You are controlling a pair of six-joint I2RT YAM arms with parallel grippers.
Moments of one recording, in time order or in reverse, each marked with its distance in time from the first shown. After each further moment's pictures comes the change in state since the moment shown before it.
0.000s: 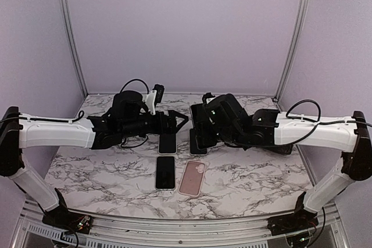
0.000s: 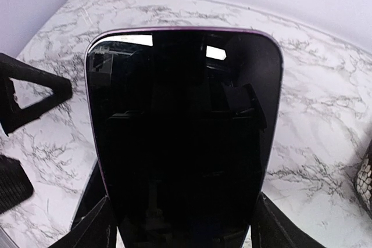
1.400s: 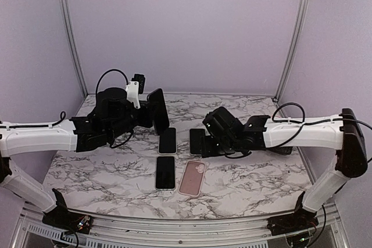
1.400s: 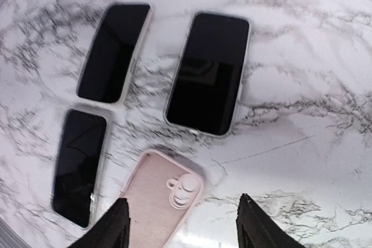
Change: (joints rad) left arm -0.017 -0.153 -0.057 -0.022 -0.343 0.207; right arm -0.023 0.026 -0.069 -0.029 -0.126 0.153
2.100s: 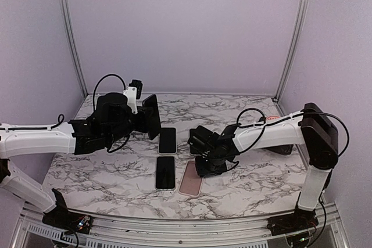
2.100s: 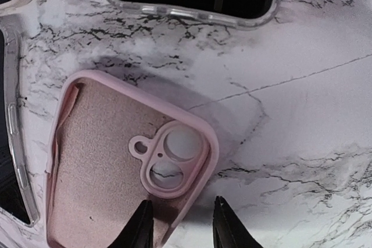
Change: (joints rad) left arm 0.002 -0.037 -0.041 -0.069 -0.112 0.029; right arm -0.014 0.332 0.073 -0.180 -0.210 0.156
